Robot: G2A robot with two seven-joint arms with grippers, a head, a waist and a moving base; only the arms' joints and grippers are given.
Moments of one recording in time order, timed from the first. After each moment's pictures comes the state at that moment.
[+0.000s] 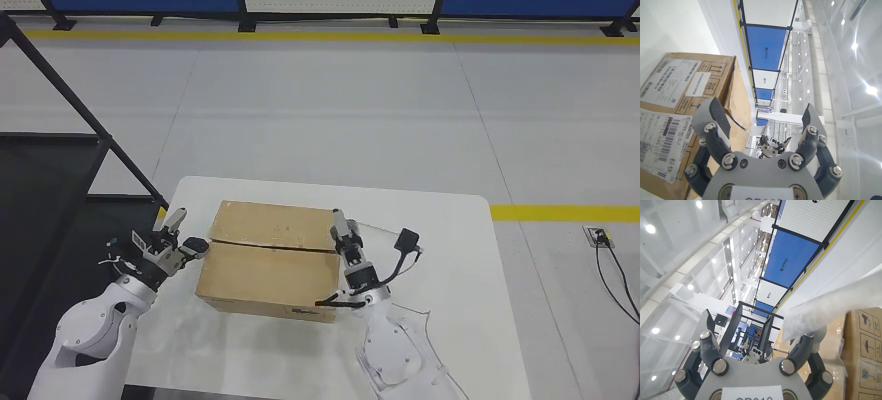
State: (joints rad) left arm 1.15 -1.07 -1.61 -1.47 -0.50 0.03 -0.54; right arm -1.07 -1.60 1.08 -1.46 -0.31 -0.24 -0.21
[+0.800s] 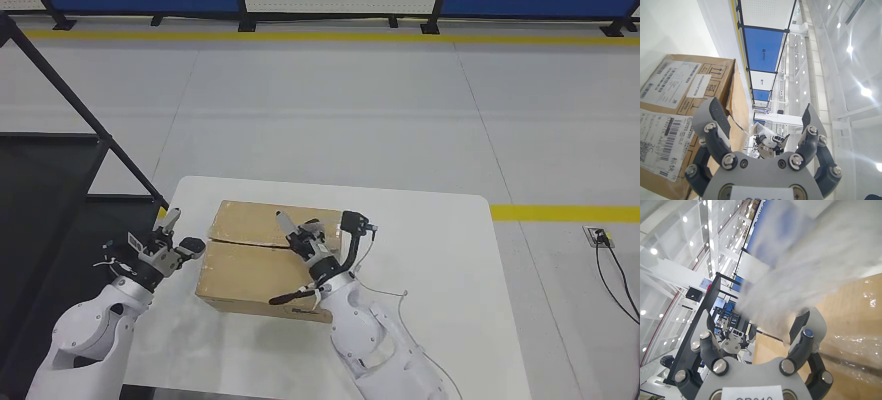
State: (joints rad) left arm 1.15 -1.07 -1.62 -1.46 -0.53 0.01 -0.54; right arm -0.93 -1.64 0.97 -1.39 -0.45 -0.01 -0.07
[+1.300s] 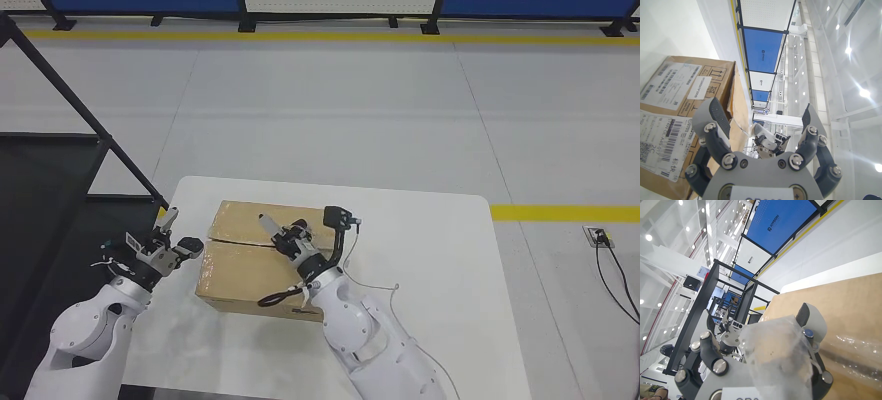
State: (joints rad) left arm 1.15 -1.07 -1.63 -1.45 -0.54 0.01 -0.55; right arm -0.88 -1.66 0.94 -1.35 -0.45 0.01 0.00
